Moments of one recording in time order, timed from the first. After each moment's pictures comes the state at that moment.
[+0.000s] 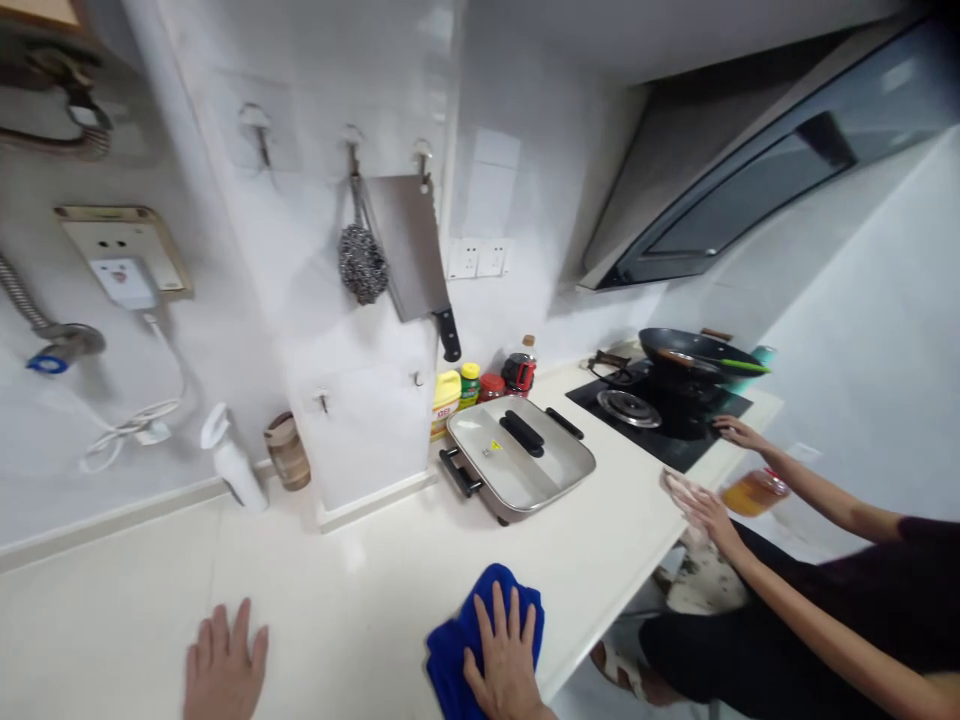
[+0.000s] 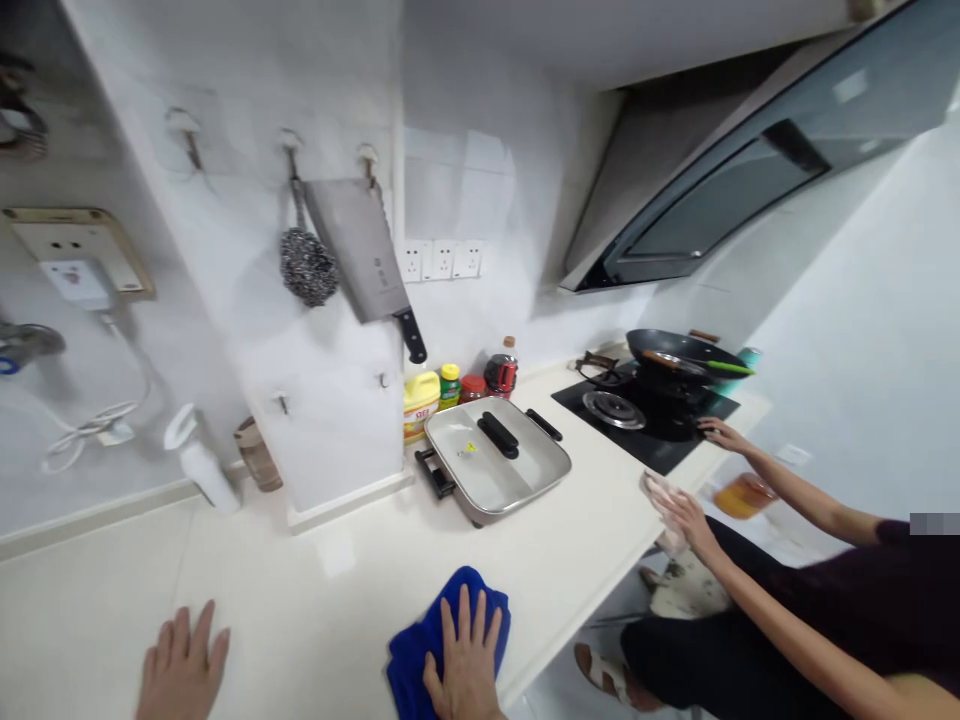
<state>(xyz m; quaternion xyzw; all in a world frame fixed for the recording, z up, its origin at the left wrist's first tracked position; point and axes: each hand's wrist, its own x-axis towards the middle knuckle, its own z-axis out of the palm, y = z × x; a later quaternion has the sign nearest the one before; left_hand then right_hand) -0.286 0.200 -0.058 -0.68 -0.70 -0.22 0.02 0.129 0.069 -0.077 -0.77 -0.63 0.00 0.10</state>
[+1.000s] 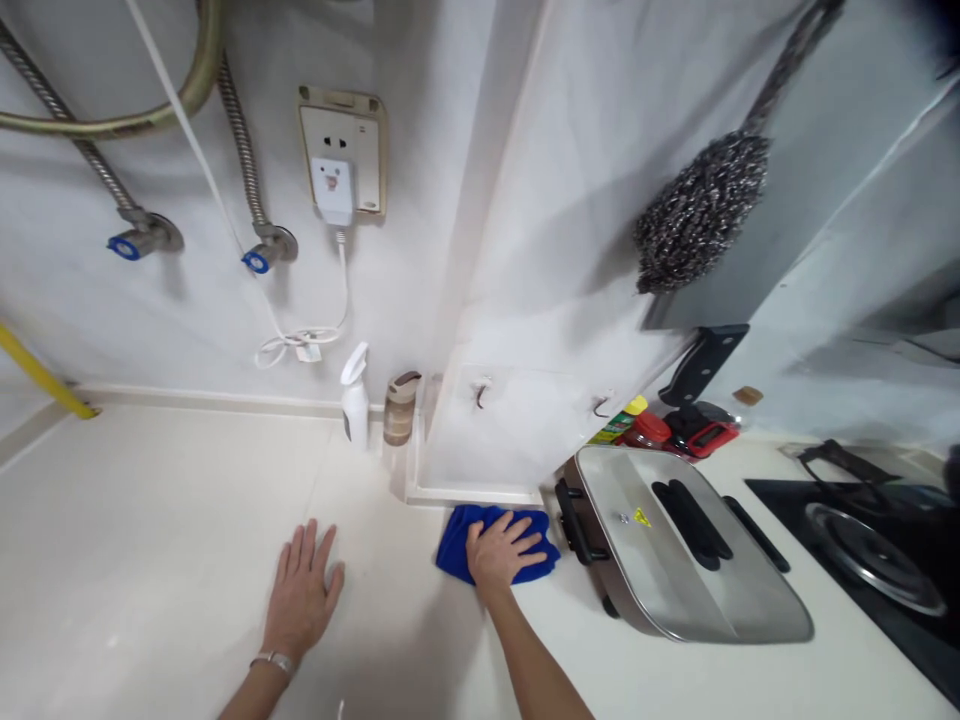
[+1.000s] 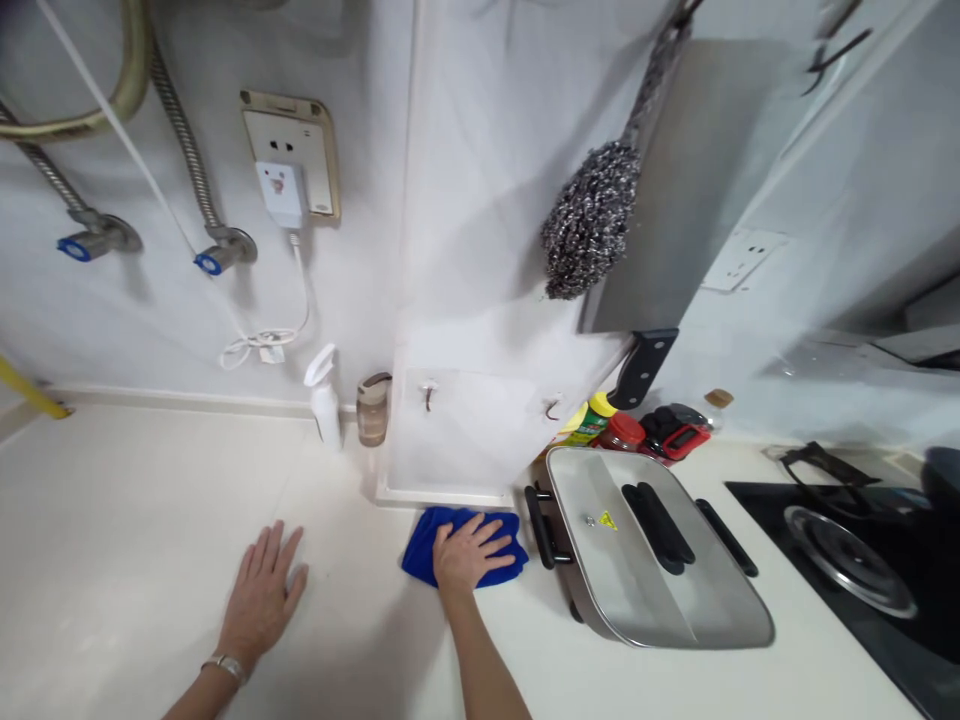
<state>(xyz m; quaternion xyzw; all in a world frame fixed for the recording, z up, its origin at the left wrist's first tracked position) -0.282 0.188 -0.058 -0.69 -0.69 -0.18 0.10 0.016 0.293 -0.047 -0.84 -0.53 -0.11 0.06</state>
